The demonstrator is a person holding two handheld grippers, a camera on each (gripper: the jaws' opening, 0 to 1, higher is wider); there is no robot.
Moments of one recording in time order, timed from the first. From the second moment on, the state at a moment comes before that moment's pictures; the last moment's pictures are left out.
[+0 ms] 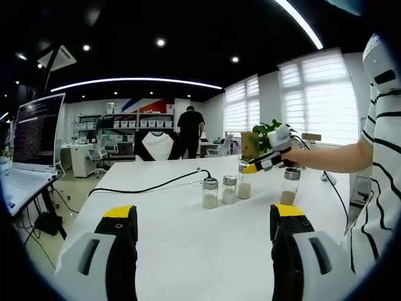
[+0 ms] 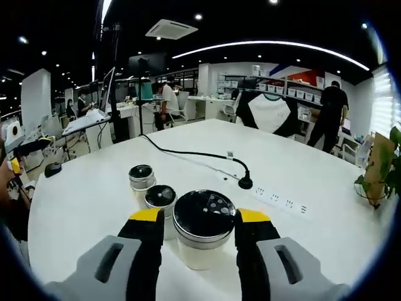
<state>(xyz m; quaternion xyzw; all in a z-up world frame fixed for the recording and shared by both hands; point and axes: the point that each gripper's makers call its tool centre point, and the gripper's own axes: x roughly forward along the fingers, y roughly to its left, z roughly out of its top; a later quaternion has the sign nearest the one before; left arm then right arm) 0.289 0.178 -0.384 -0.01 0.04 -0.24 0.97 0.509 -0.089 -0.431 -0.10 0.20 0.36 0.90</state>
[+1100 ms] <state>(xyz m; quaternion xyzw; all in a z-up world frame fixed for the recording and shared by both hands) 0.272 0.157 -0.377 -0.02 0.01 -0.25 0.97 0.397 -0.069 -0.395 -0.12 0.21 0.38 0.89</state>
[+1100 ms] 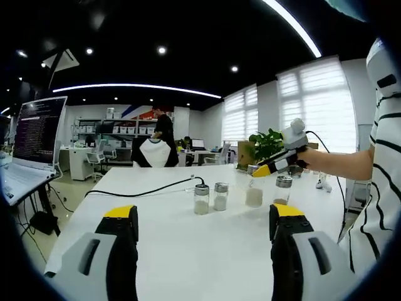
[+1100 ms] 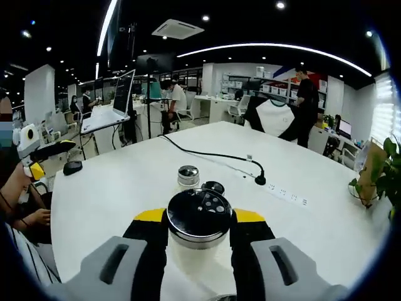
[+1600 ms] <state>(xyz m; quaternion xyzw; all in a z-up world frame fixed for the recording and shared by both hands) 0.259 0.153 -0.374 -0.02 0.01 -0.25 0.97 0.370 -0.054 -0.426 -0.16 0.22 0.39 0.88</state>
